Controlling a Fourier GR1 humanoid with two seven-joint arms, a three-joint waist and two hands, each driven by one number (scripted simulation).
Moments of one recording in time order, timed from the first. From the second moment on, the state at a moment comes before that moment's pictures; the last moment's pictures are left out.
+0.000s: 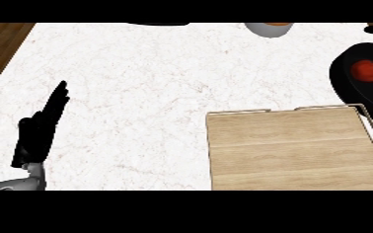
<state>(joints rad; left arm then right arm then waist) -0.03 0.25 0.11 -1.52 -0.14 0.00 0.11 -1.09 -0.73 -0.45 -0.26 0.73 -0.22 -0.19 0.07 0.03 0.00</state>
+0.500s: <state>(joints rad) -0.04 0.25 0.13 -1.50 -0.14 0.00 0.12 -1.13 -0.76 -0.66 -0.26 0.50 -0.20 -0.33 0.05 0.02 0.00</state>
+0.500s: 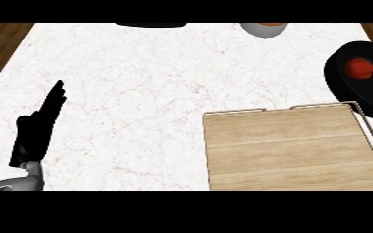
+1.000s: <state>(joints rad) -0.01 0.26 0.15 -1.52 -0.14 0.00 0.12 -1.01 -0.84 -0.74 -0.27 0.36 0.03 -0.38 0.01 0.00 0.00</state>
